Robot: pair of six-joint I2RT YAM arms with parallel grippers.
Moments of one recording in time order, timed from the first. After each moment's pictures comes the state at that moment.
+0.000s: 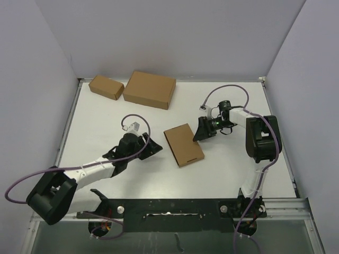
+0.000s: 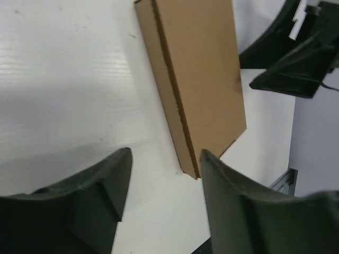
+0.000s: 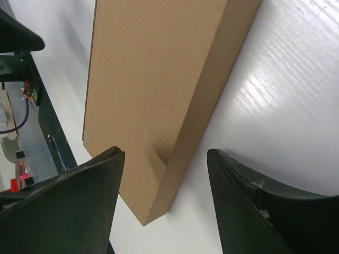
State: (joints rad) left arm -0.66 1.20 0.43 0.26 0.04 -1.00; right arm 0.13 1.97 1.25 -0.65 -0.94 -0.29
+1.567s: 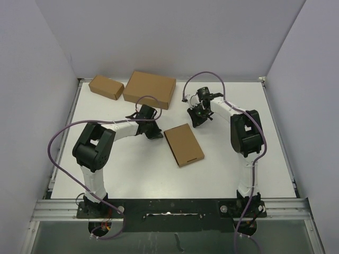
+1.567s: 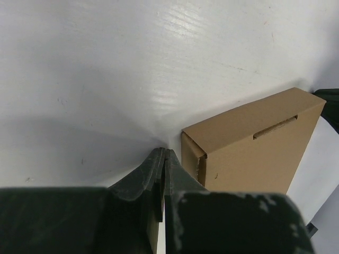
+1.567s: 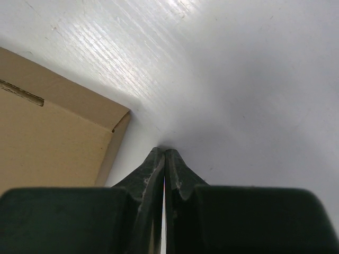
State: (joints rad) left arm -0.51 1.91 1.14 -0.20 0.11 -0.95; right arm 0.32 2.16 1.64 -0.70 -0.30 -0.39
